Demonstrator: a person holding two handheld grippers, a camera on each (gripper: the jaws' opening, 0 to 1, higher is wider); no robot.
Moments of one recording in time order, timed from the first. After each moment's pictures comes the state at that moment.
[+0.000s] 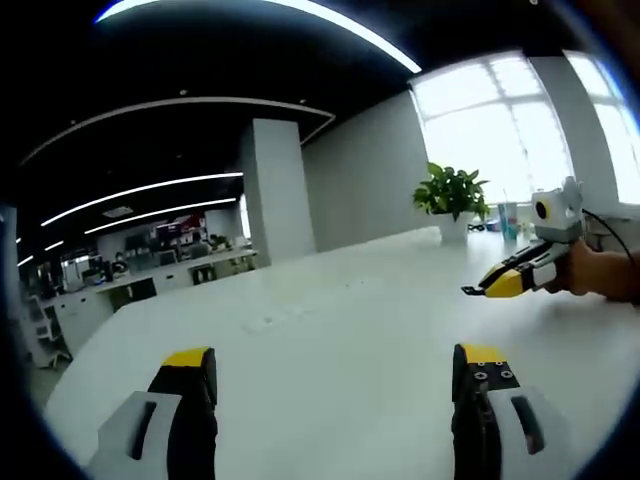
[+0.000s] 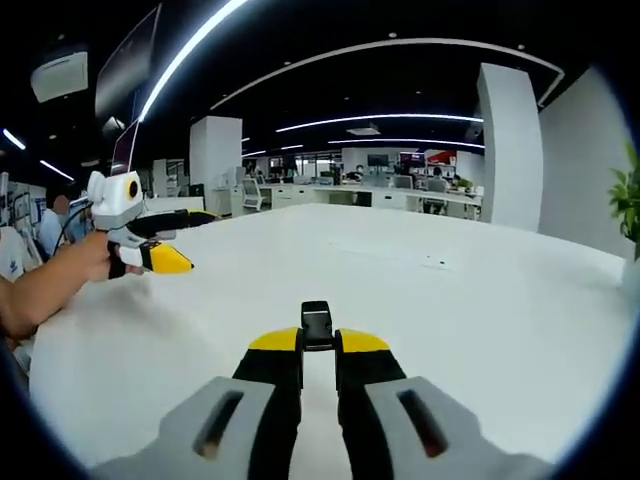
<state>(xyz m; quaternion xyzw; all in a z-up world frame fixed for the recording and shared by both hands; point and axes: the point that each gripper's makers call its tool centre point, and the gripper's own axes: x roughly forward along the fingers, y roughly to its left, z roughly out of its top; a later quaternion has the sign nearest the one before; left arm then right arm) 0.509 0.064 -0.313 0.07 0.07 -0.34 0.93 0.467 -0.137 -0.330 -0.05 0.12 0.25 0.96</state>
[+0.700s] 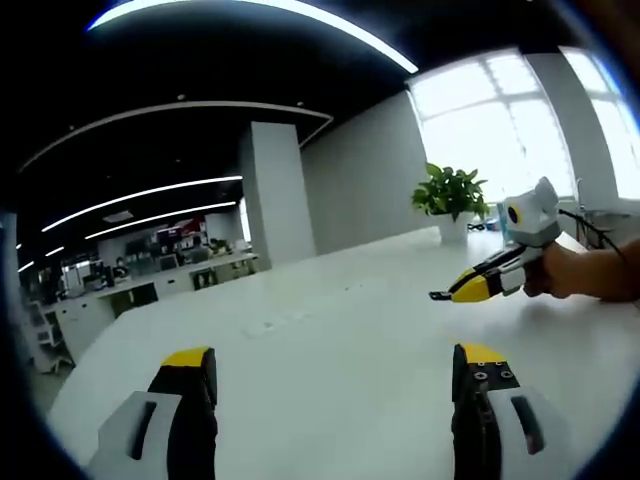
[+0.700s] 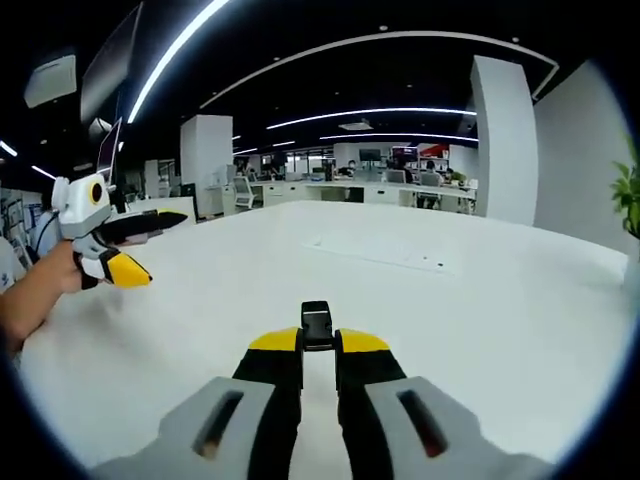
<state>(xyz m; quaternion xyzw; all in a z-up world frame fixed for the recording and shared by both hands) 0.508 0.063 -0.307 0.08 0.06 -0.34 0.93 0.509 -0.134 -0.334 -0.05 0.13 0.23 0.96</state>
